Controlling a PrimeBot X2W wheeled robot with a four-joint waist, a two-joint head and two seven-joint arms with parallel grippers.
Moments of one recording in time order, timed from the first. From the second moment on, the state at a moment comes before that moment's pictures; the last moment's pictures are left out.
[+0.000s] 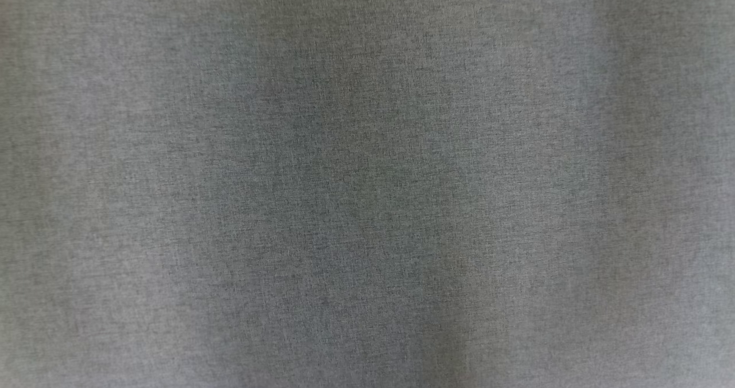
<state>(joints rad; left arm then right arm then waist) -1.99 0.46 -0.76 0.83 -0.80 -0.13 -0.17 -1.89 -0.39 0.65 0.78 0.80 0.13 -0.13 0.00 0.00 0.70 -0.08</state>
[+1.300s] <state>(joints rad) -0.36 0.41 -0.36 0.14 -0.73 -0.03 -0.26 -0.64 -0.67 0.82 0.22 0.93 0.13 -0.26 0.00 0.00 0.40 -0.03</state>
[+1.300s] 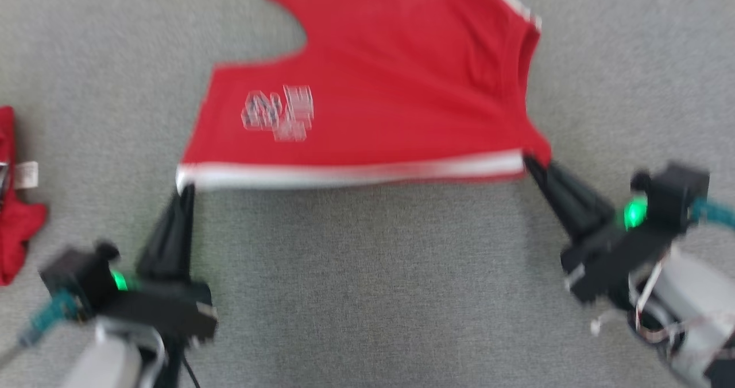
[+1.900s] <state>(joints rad) 0.04 0.25 -0.20 0.13 -0.63 -0.09 -0.26 -0.12 -0.65 0.69 0.09 0.92 0.13 -0.24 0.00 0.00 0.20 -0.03</state>
